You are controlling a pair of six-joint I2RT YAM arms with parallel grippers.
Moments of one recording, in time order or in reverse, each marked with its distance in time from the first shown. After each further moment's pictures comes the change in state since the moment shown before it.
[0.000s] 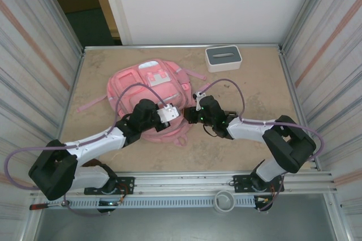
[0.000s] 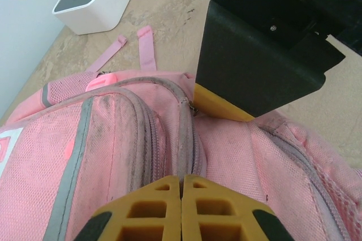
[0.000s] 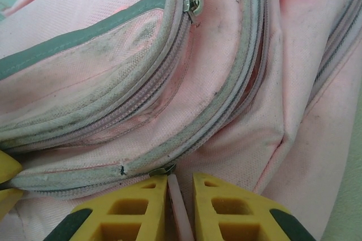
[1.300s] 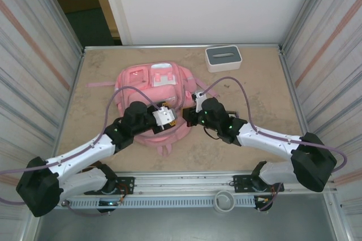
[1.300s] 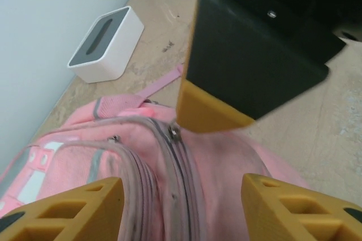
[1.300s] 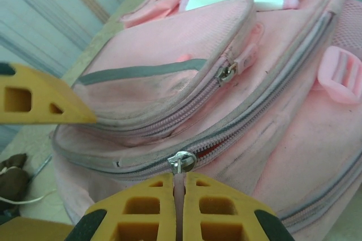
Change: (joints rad) left arm -0.027 -0.191 -0.009 -0.065 0.069 0.017; right arm 0.128 -0.255 0.031 -0.167 0.064 -0.034
